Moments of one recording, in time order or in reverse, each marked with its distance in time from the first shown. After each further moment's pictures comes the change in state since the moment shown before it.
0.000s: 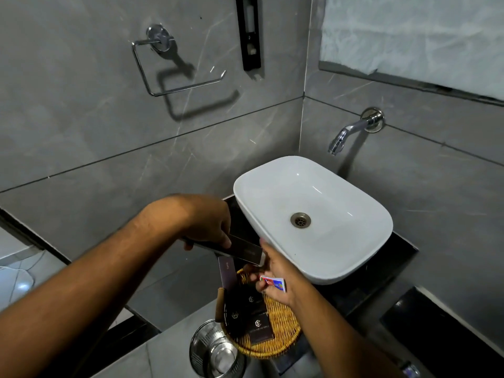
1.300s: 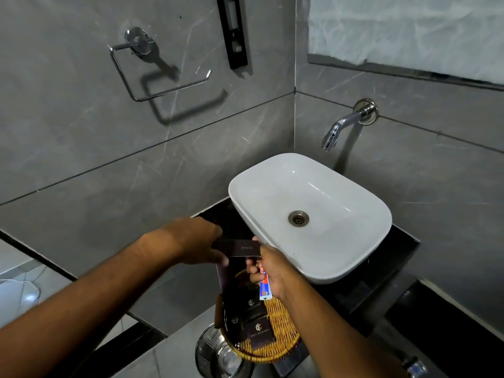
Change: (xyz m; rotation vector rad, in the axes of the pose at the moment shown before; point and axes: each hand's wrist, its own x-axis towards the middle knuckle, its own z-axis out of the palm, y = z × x) left_hand 0.035 -0.016 0.046 0.172 0.148 -0.014; right_hand 0.010 -0.013 0.008 -0.013 0.078 -0.126
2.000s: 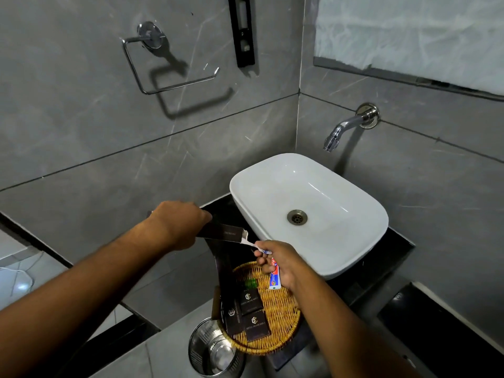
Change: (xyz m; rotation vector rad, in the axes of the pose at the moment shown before) left_hand -0.005 -0.025 0.011 0.233 0.227 -0.071; right_hand 0.007 -0.007 -0.023 -0.033 0.072 0.017
